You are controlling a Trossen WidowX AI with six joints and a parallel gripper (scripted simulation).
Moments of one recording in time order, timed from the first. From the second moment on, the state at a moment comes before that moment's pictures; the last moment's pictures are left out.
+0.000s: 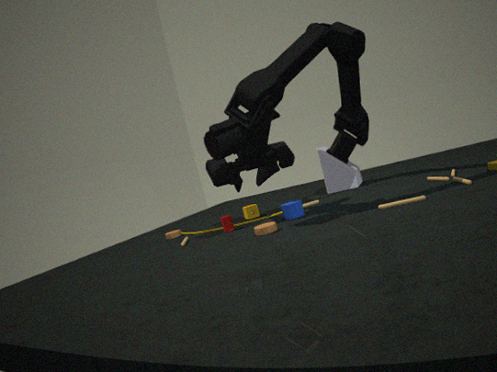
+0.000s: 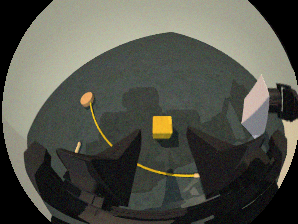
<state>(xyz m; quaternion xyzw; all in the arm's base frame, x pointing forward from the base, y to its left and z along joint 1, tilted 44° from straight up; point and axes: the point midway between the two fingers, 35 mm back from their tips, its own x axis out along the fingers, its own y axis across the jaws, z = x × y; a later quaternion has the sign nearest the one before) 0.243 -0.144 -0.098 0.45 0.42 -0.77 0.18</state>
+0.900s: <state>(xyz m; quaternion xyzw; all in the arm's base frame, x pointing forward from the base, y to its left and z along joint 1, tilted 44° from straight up) 0.228 -0.154 -0.109 0.42 0.73 -0.43 0.33</state>
